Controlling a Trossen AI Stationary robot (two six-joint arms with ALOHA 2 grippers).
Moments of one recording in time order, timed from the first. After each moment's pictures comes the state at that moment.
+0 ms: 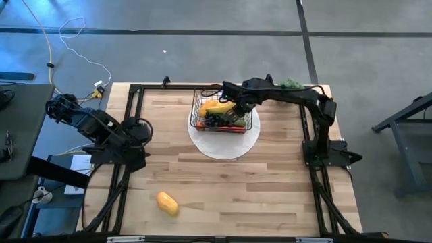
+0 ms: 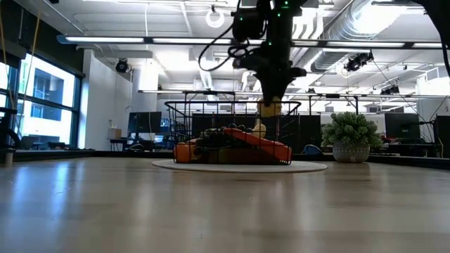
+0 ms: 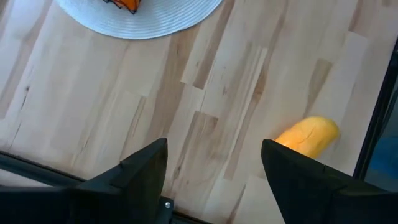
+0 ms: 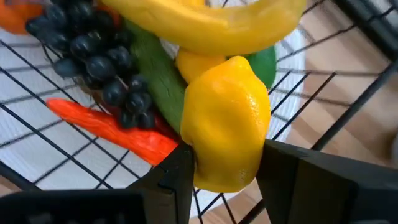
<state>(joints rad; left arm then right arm) -0.41 1.11 1.40 -1.57 -0.27 -0.83 -0.33 1.89 1.72 -1.21 0.17 0.52</state>
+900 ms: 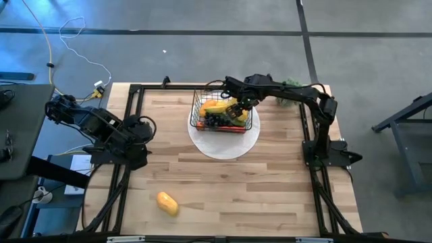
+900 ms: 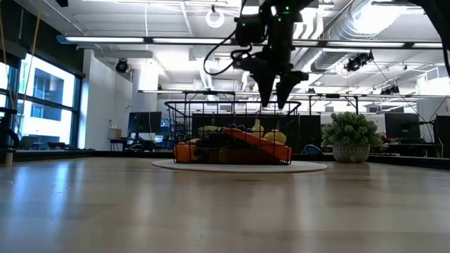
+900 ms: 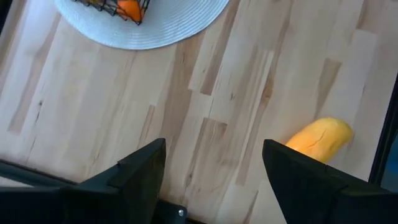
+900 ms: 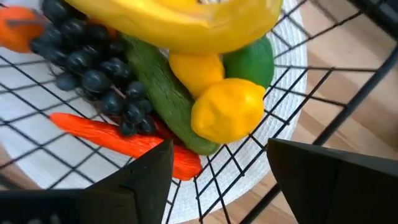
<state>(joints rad) -0.36 1.11 1.40 -1.56 -0.27 -0.73 -0.38 1.89 1.70 -1.19 0.10 0.55</state>
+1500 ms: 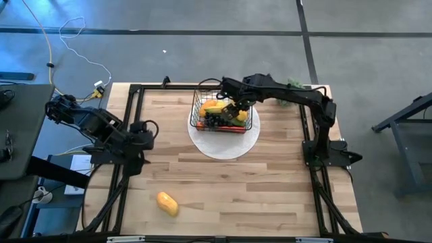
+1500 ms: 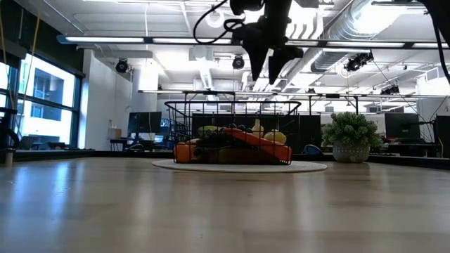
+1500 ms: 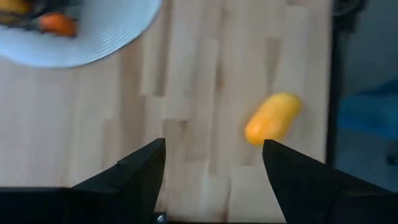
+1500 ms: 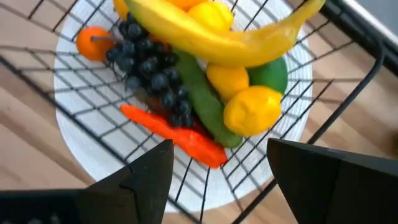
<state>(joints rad) -0.37 1.11 1.40 -1.46 -0.12 -0.55 -0.28 1.89 1.90 -1.30 0.16 0.60</state>
